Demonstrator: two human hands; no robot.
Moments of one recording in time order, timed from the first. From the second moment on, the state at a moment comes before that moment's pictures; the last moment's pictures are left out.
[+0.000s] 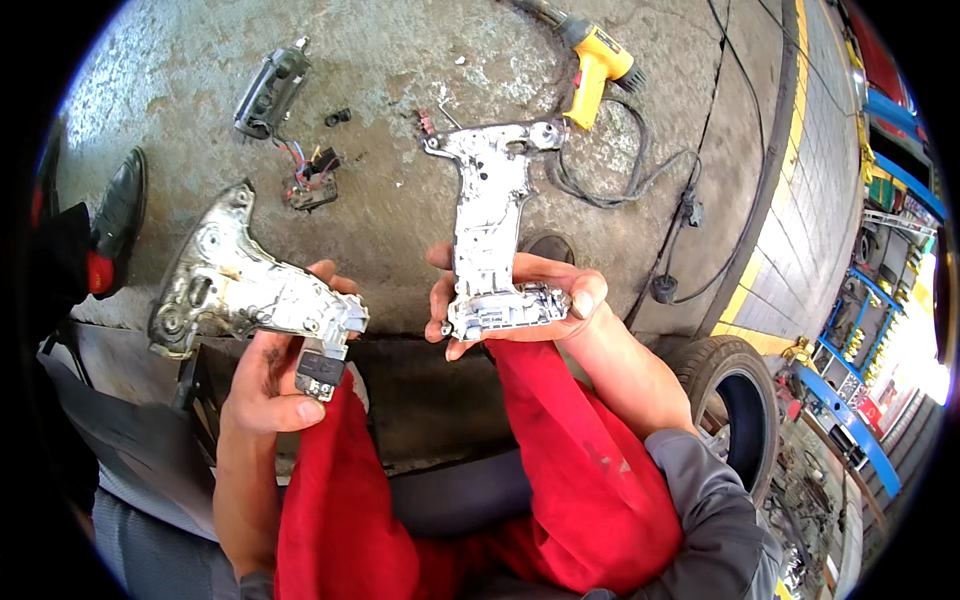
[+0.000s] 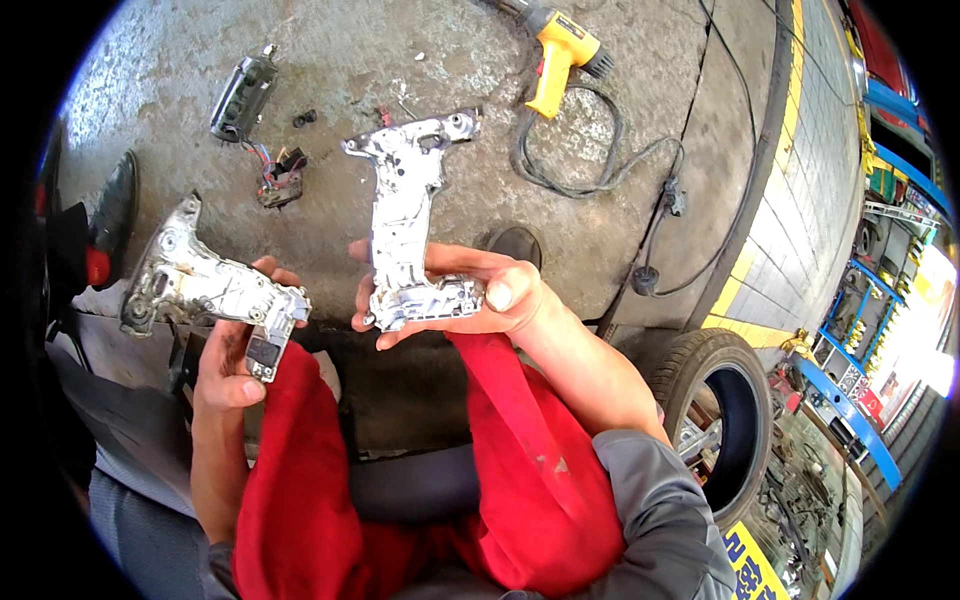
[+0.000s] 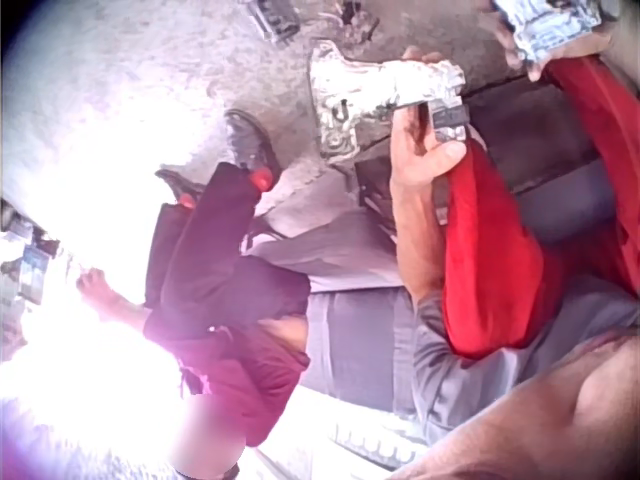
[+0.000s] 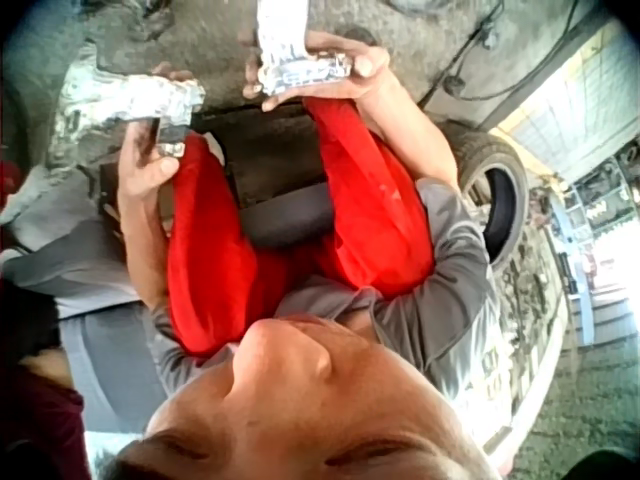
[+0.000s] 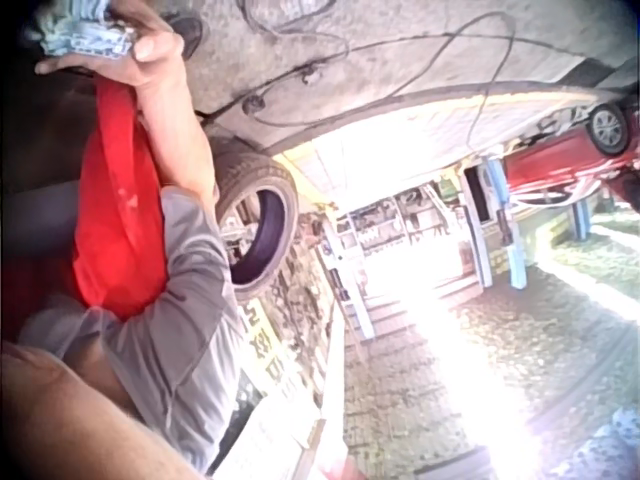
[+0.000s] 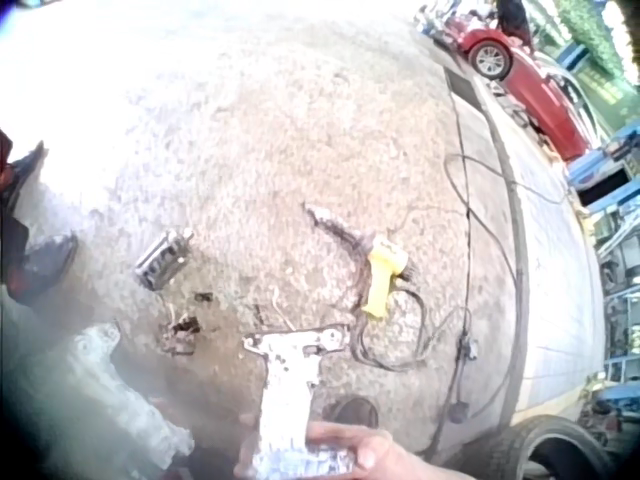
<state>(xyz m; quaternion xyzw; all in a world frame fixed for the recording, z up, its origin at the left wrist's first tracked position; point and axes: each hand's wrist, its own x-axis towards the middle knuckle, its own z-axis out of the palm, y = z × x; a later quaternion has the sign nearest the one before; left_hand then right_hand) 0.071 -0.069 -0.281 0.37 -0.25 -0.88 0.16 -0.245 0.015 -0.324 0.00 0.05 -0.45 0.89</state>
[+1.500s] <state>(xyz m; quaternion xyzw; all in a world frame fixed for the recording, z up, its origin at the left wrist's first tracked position) 0.128 -0.082 -0.326 0.33 -0.15 -0.91 0.18 -0.155 -0.036 -0.388 -0.40 0.65 -0.22 0.61</state>
